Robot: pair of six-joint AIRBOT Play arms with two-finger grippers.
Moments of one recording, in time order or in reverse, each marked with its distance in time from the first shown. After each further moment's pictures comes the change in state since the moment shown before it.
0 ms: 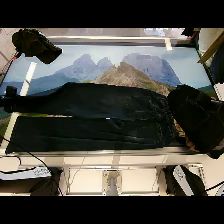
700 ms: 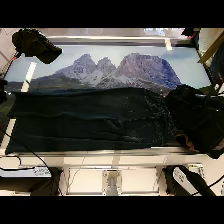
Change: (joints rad) left arm -0.056 -0.056 0.039 -0.075 0.512 0.066; right arm 0.221 -0.144 0.000 -0.009 -0.154 0.047
